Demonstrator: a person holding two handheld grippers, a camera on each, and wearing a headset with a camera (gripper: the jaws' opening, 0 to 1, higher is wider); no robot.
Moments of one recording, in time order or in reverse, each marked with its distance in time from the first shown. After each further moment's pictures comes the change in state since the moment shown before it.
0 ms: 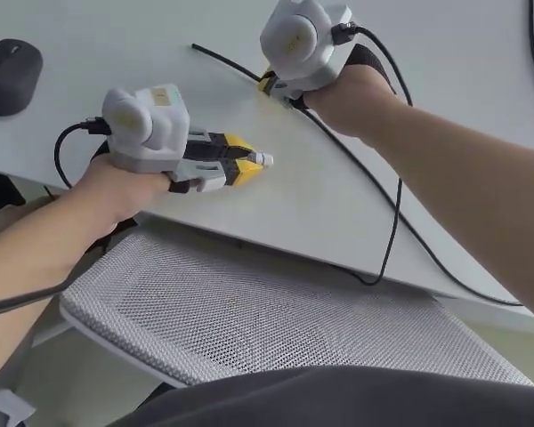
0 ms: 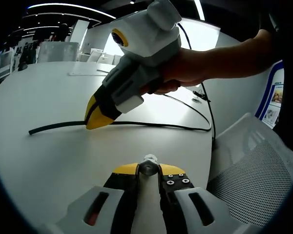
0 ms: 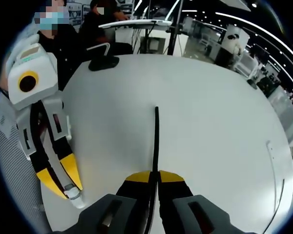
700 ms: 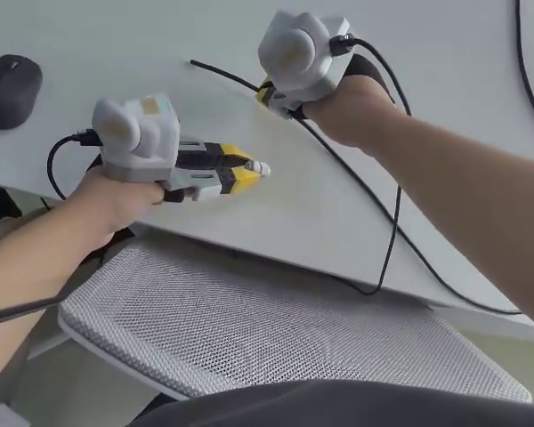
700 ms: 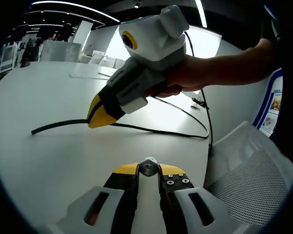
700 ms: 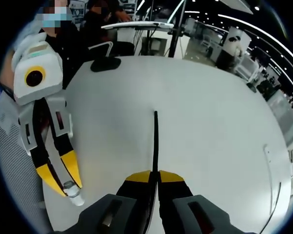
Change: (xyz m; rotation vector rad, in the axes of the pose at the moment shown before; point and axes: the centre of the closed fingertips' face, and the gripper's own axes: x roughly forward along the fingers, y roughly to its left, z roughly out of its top) left arm -0.004 -0.002 0.008 -0.041 -0.047 -0.016; right arm -0.013 0.001 0.006 -0.022 0.000 -0.004
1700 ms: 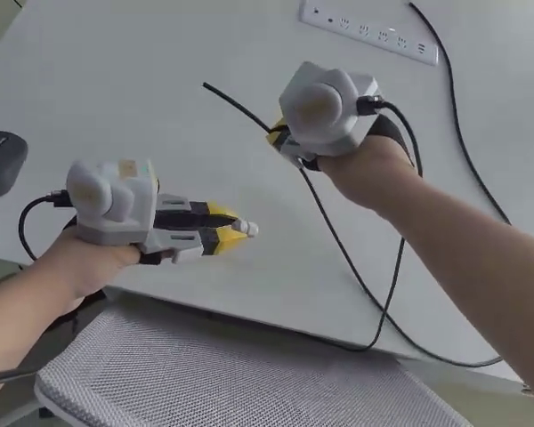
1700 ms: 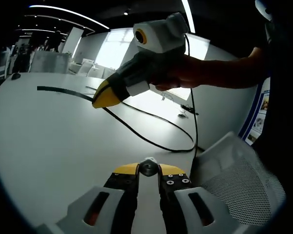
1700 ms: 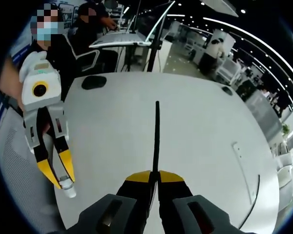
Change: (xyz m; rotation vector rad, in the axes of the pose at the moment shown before) left arm -0.013 -0.033 0.041 0.031 -0.064 -0.091; right arm -0.080 -0.035 0.021 0.043 -0.035 -0.140
